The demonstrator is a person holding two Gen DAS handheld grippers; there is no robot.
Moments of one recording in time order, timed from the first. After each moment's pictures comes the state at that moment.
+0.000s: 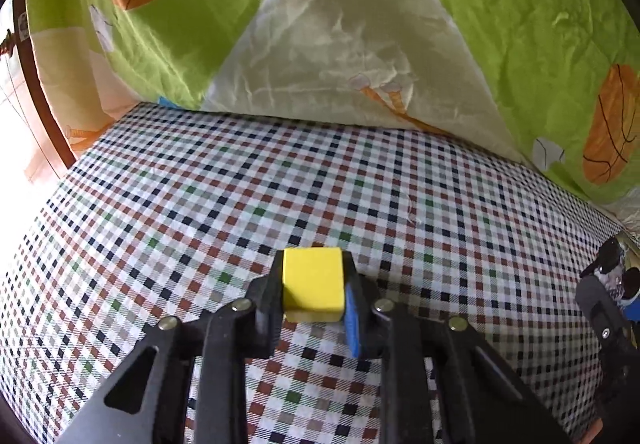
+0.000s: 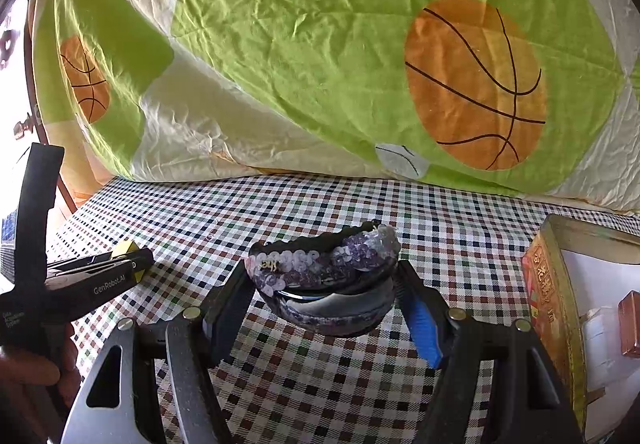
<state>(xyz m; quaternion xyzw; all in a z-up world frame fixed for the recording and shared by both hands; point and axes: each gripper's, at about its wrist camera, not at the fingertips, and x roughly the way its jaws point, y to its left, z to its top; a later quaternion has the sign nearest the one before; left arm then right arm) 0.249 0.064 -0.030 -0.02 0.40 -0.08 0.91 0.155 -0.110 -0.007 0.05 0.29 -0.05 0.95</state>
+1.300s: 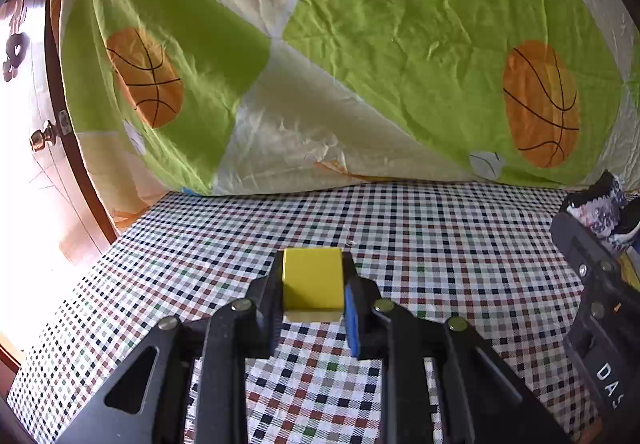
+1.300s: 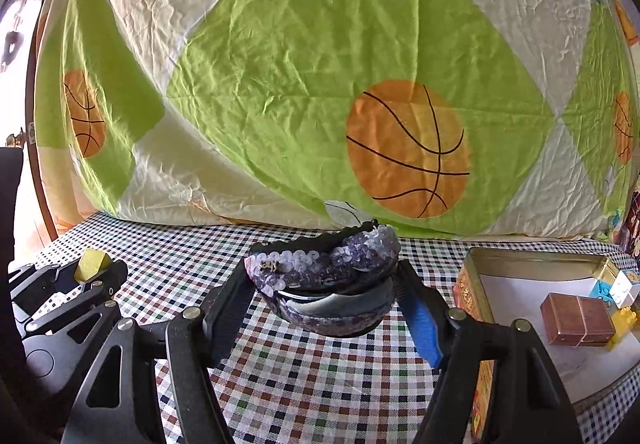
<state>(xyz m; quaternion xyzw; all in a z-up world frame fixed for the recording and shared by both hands) 0.152 0.014 -0.003 0.07 0.25 -0.04 0.97 0.091 -0.110 0.008 0.01 0.17 -0.13 0.98</state>
